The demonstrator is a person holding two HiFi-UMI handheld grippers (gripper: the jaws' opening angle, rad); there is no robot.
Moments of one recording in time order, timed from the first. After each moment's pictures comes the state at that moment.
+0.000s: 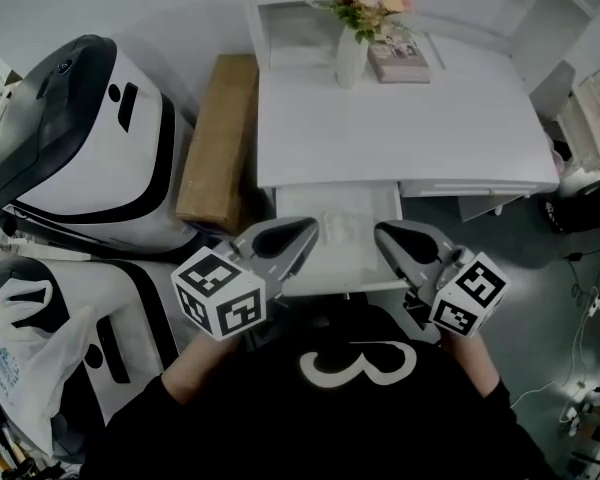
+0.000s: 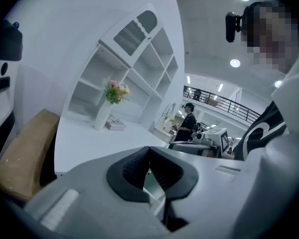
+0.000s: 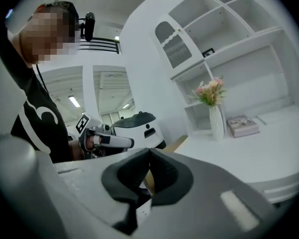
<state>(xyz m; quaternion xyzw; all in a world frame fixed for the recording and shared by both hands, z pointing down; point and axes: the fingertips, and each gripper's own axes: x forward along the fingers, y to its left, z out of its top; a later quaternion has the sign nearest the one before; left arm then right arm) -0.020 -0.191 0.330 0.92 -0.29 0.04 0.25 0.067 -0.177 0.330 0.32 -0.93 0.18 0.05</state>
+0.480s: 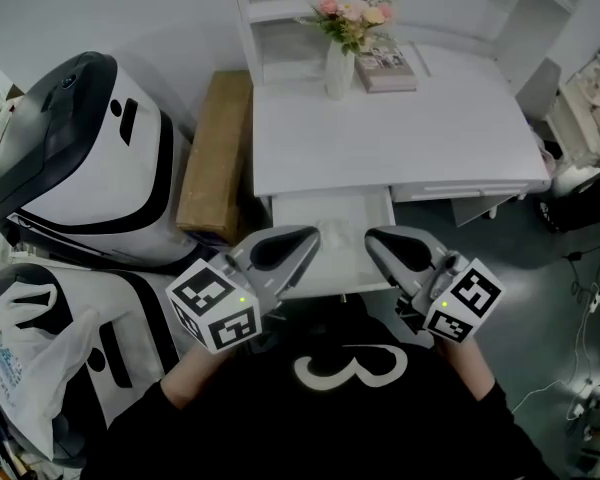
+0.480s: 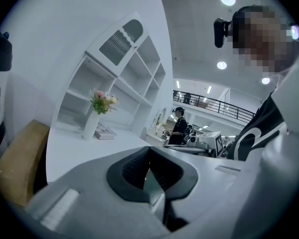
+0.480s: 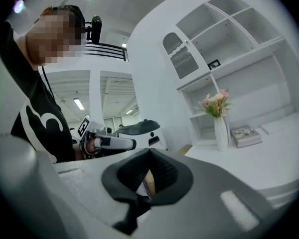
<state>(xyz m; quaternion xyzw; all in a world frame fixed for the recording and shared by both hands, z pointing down) -0.008 -0.161 0.289 0.94 -0.26 0.01 0.20 0.063 -0.150 0.295 0.31 -0.94 0.14 0.01</state>
